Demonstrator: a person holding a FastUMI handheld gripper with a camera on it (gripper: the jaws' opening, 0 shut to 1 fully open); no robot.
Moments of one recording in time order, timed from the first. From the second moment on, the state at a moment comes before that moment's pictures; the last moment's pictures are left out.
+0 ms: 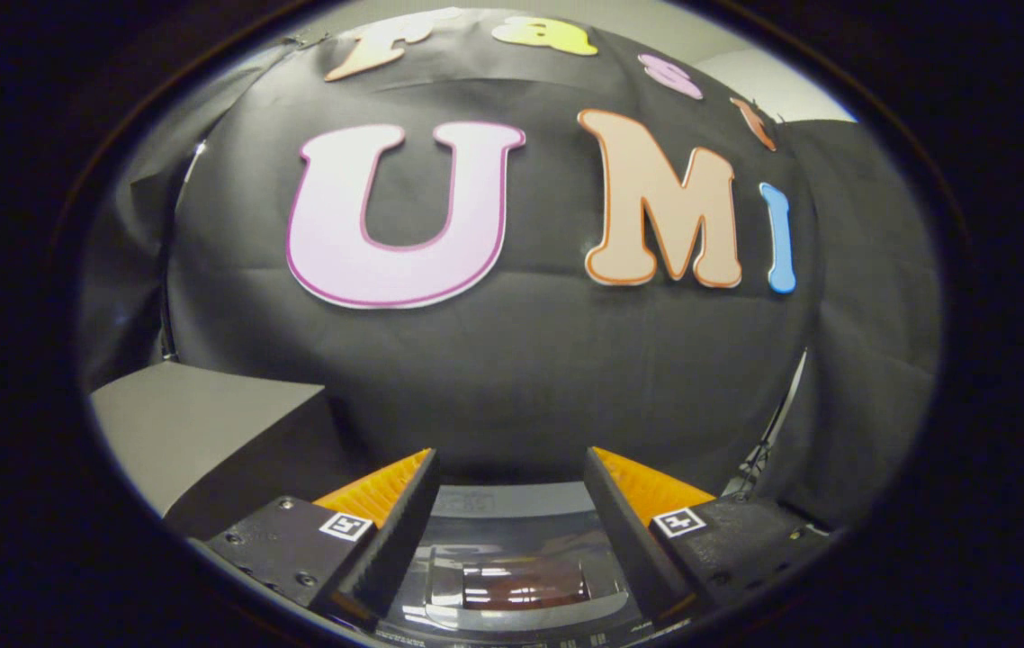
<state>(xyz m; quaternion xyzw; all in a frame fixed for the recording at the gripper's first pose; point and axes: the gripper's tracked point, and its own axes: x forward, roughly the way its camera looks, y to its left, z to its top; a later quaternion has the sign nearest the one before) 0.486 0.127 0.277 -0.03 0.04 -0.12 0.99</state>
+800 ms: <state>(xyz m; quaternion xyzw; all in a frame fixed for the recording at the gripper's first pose) 0.452 0.127 0.302 -0.07 -0.05 -0.09 0.99</state>
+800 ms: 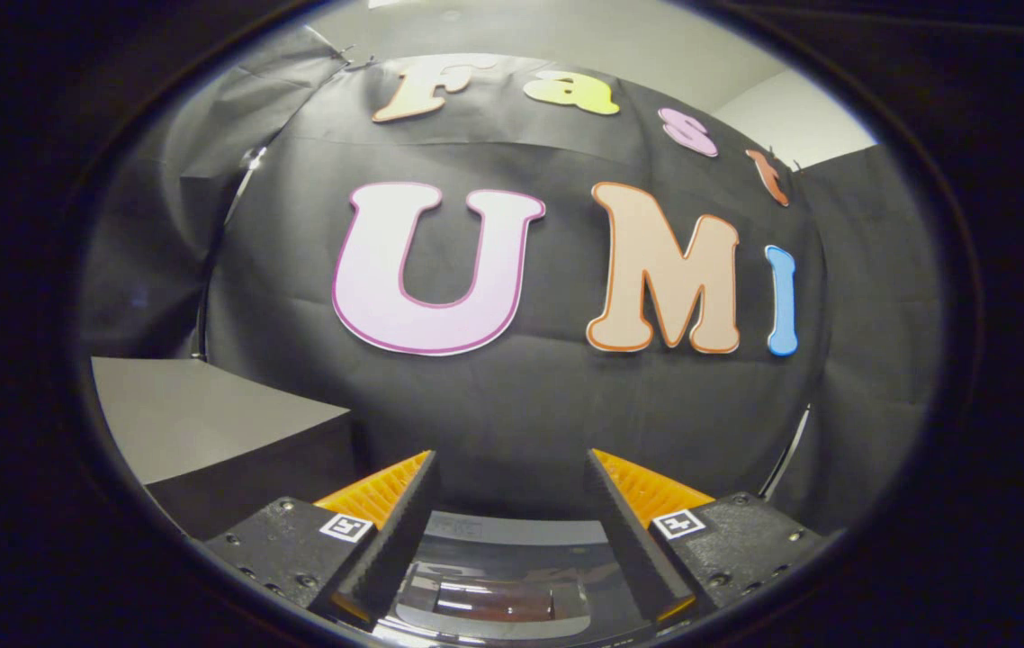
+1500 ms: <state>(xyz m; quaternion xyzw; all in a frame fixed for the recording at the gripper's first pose) 0.390 0.102 0.297 -0.07 -0.14 -0.05 0.99</state>
